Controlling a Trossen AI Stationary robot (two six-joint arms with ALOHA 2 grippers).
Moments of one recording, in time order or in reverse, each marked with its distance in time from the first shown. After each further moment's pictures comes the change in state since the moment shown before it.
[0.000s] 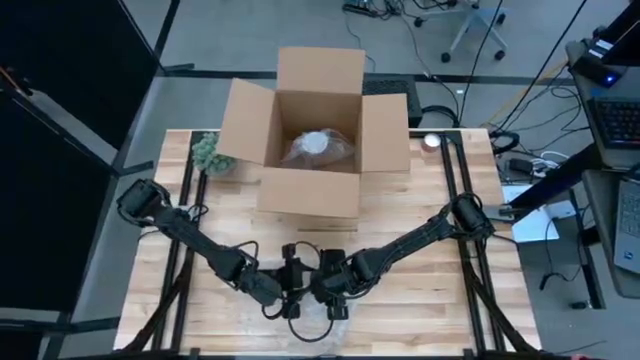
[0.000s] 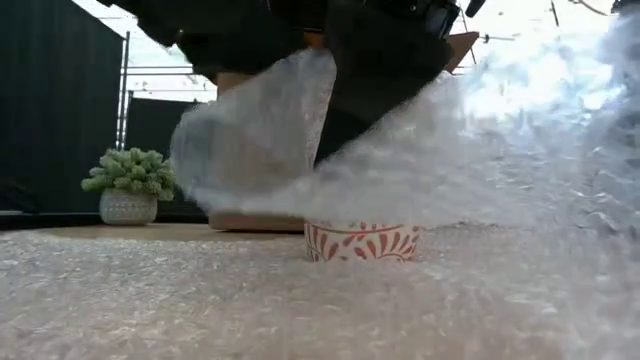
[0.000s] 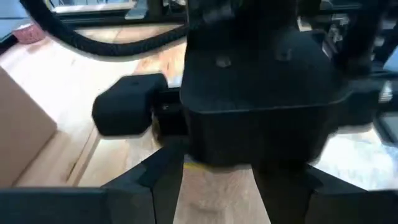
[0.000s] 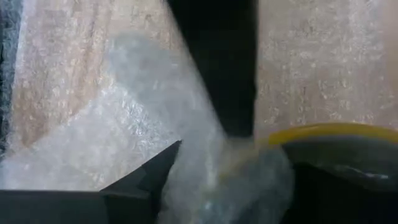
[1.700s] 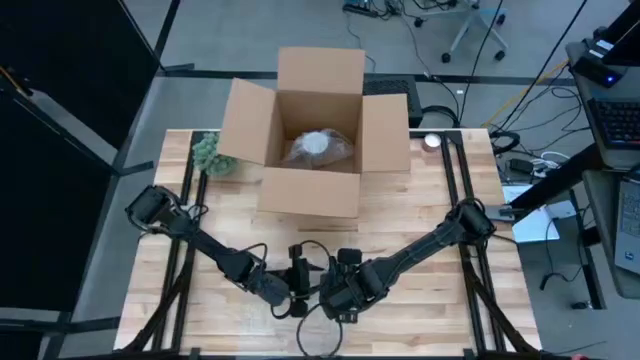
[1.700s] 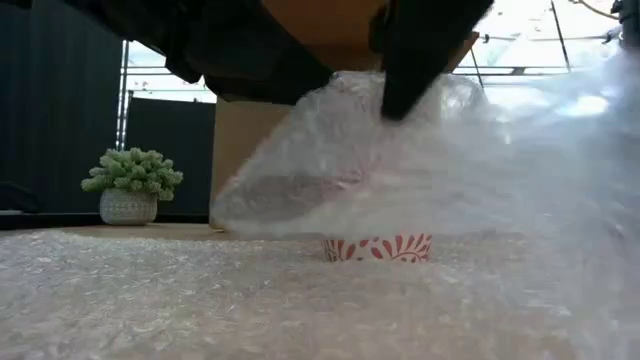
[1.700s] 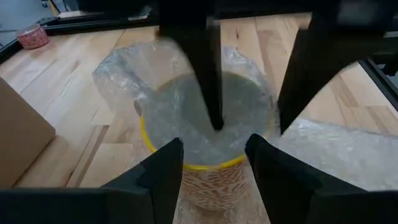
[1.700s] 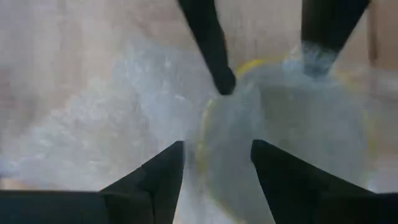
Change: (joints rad) left arm 0.020 0.085 0.001 0.065 -0.006 0.041; right arm 0.075 -0.006 0.145 -0.336 0.153 0.179
